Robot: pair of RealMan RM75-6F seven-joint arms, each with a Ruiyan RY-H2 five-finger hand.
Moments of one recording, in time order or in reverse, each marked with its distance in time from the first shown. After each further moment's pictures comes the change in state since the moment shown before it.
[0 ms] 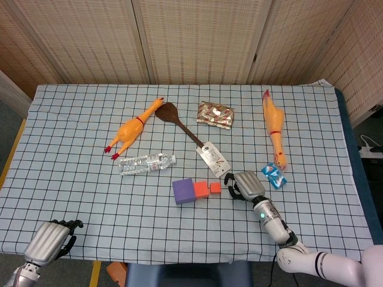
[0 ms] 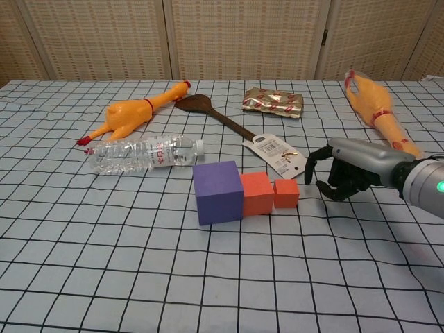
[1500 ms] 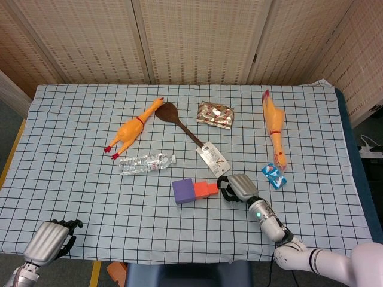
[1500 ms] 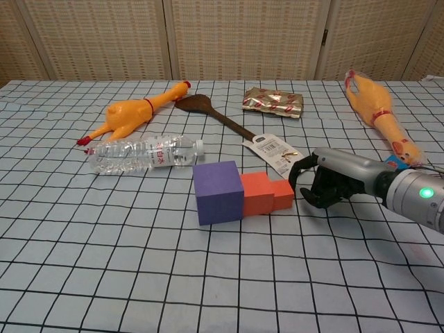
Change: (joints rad) left arm 0.001 0.001 0.001 0.001 0.004 0.004 -0.003; right arm 0.025 -0.055 -0.022 0.122 -0.128 -0.052 0.262
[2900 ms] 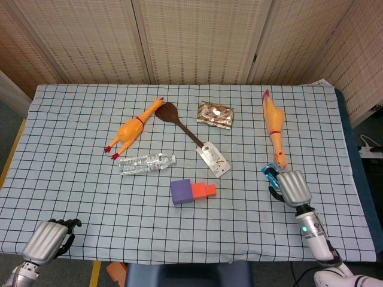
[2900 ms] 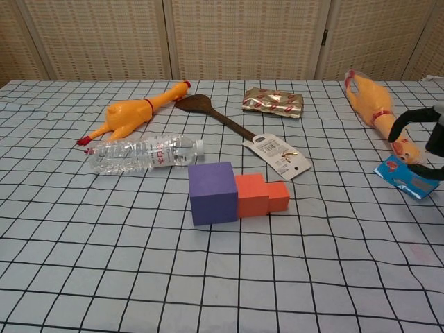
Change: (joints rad) left arm -0.001 -0.001 -0.007 0.002 -0.022 -0.007 0.006; right arm -0.241 0.253 -0.092 -0.150 -0.116 0.468 -0.300
